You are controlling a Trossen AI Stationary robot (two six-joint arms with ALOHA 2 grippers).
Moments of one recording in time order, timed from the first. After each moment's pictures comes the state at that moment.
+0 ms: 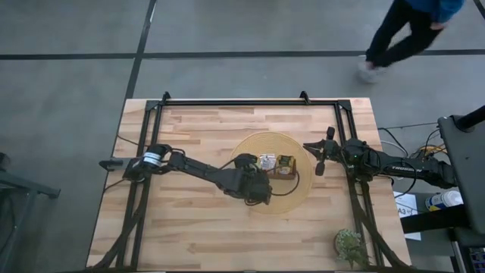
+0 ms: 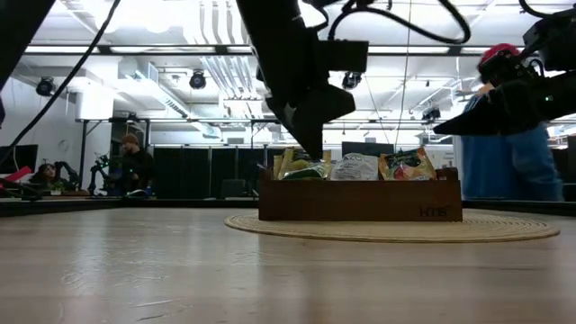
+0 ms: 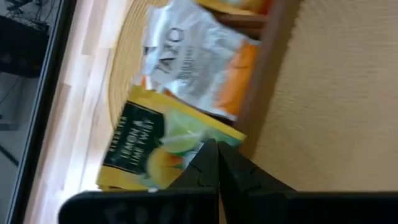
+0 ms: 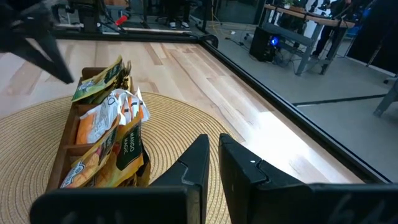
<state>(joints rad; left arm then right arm) -0.23 2.13 1.76 -0.88 -0.65 -0.32 -0.23 0.25 0.01 0.03 0.16 -0.08</state>
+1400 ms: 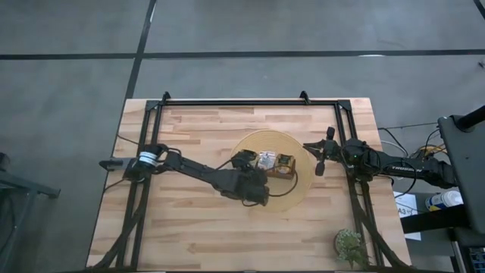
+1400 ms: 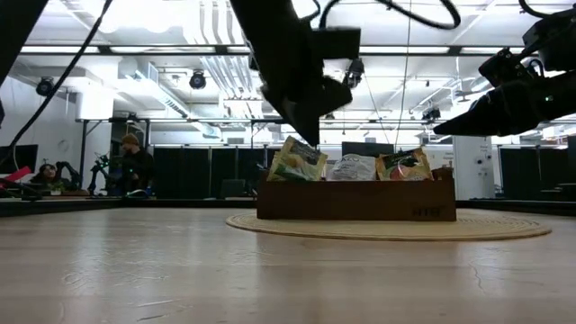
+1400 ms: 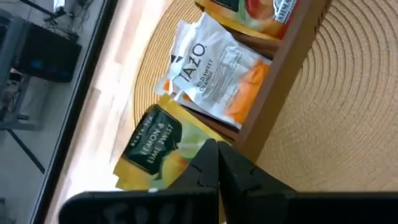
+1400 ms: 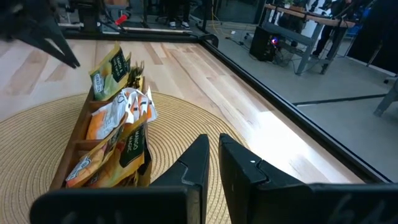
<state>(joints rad) -0.25 2.09 1.72 -0.85 -0.75 -0.34 -0.23 0.25 0.01 0.03 0.16 -0.08</state>
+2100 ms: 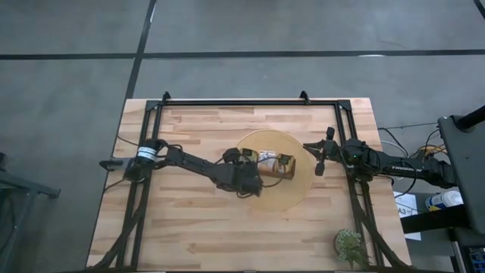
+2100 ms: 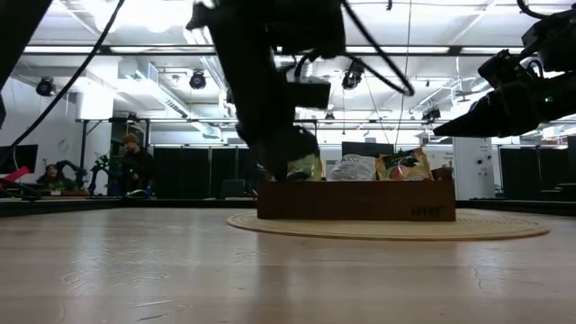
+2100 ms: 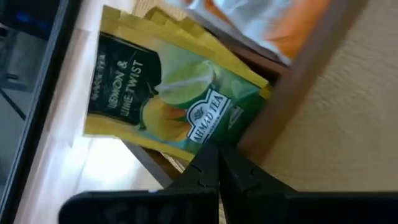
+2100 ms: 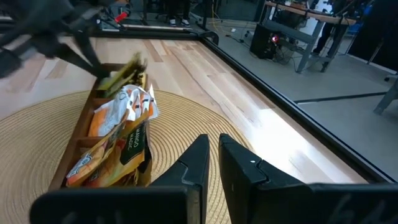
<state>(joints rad) -0.18 2.06 1.53 -0.81 -0.68 -0.44 -0.23 0.26 0.01 0.03 0.16 -0.08</state>
